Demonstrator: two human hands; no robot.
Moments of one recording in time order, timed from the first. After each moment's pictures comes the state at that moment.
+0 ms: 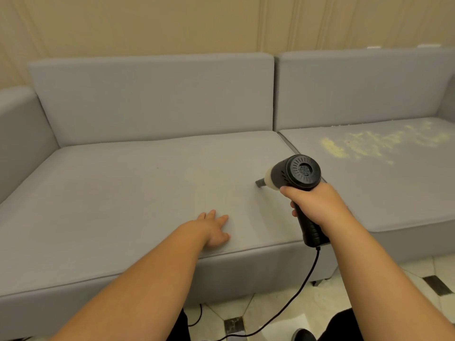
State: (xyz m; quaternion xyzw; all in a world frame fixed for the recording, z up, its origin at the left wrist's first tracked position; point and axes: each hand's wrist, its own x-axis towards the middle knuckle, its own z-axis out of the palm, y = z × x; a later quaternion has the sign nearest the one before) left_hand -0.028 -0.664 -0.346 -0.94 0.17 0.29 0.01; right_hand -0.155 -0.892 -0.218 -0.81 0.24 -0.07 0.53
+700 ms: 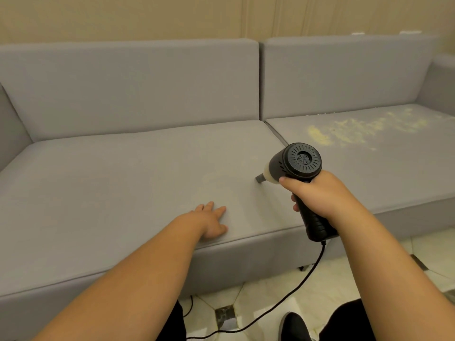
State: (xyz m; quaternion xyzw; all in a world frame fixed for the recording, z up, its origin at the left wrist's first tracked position) left_hand -0.025 -0.689 -0.355 -0.94 0.21 0.29 0.02; right_hand -0.176 -0.912 -0.208 -0.83 0.21 -0.05 0.51
